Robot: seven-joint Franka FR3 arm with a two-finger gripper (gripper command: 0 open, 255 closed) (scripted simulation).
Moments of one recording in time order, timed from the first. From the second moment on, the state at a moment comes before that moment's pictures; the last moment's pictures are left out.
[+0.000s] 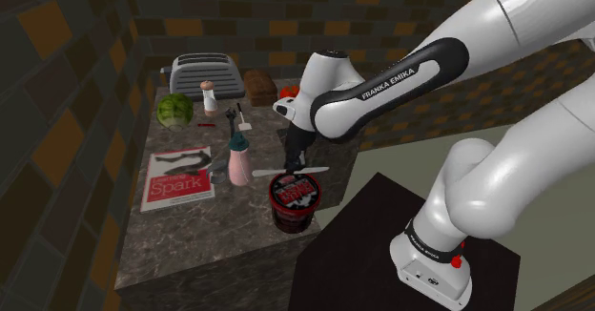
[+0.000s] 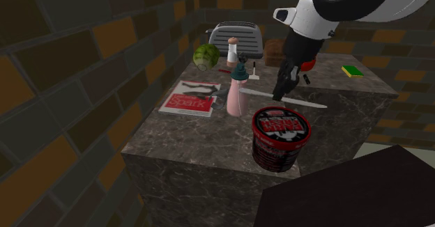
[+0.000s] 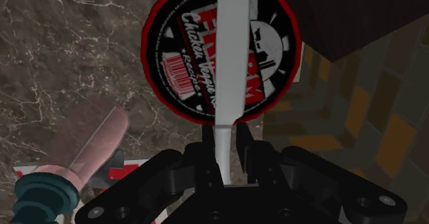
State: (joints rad) arm 0.26 -0.37 0.09 -2.74 0.24 2.54 -0.86
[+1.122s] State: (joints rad) arm 0.31 -0.19 0.05 -2.84 0.34 2.81 -0.98
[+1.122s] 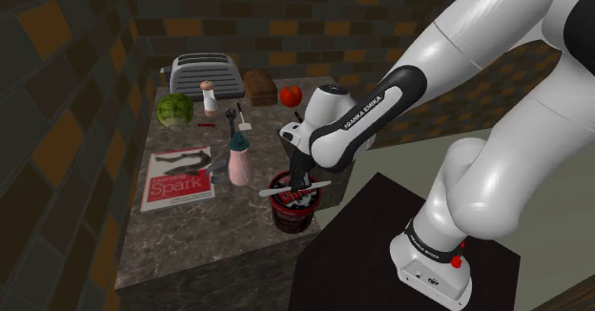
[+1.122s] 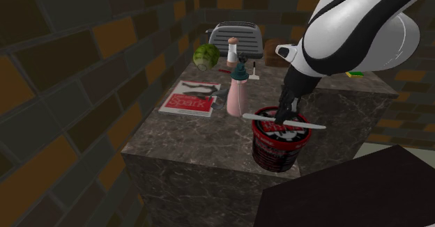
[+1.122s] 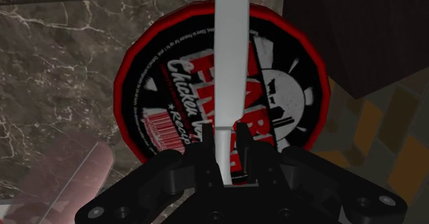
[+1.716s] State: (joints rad) arm 0.31 -0.18 0.05 -2.84 0.35 2.82 -0.98
